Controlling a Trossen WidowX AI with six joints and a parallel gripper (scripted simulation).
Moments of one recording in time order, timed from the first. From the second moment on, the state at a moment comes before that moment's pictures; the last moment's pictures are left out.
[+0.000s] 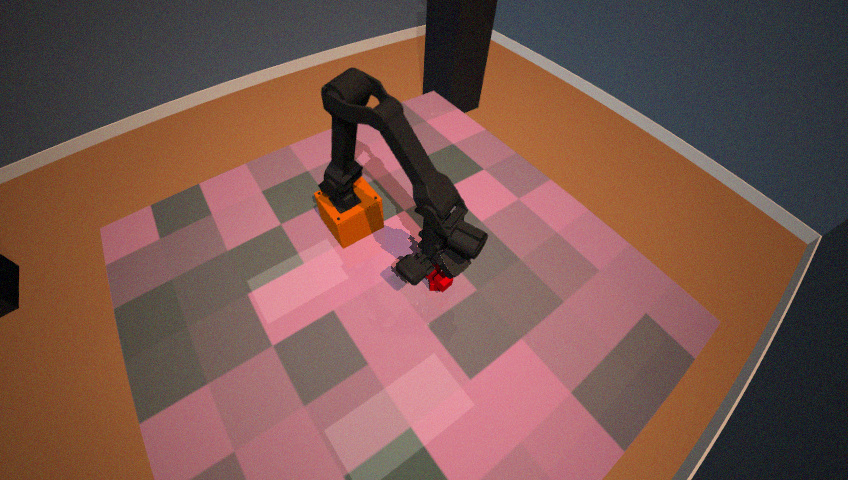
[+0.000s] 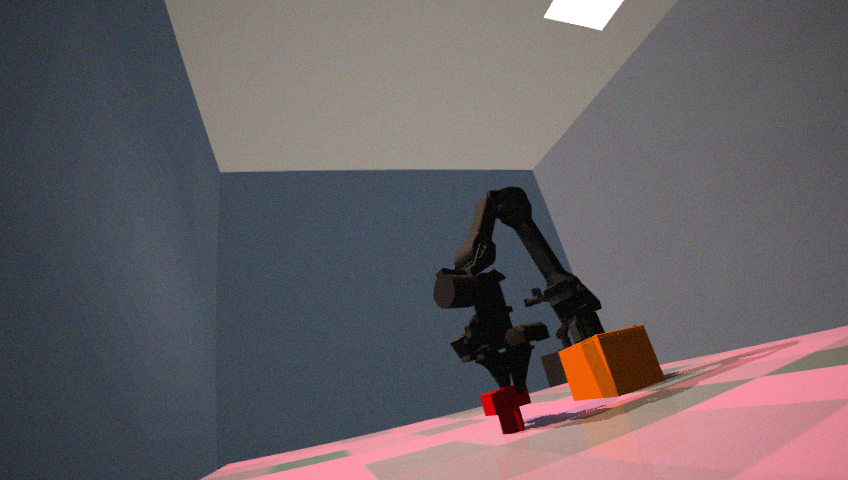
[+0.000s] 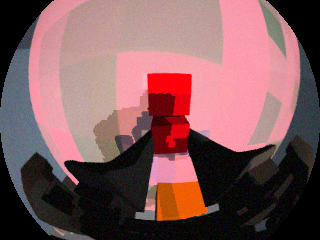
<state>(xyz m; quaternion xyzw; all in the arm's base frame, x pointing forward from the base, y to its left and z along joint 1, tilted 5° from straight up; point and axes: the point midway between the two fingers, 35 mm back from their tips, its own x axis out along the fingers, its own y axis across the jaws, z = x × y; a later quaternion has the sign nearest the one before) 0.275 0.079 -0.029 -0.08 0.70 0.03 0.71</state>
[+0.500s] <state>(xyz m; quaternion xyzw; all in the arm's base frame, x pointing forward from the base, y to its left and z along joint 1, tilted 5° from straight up) 0.274 0.079 -0.028 -0.08 0.70 0.03 0.70</state>
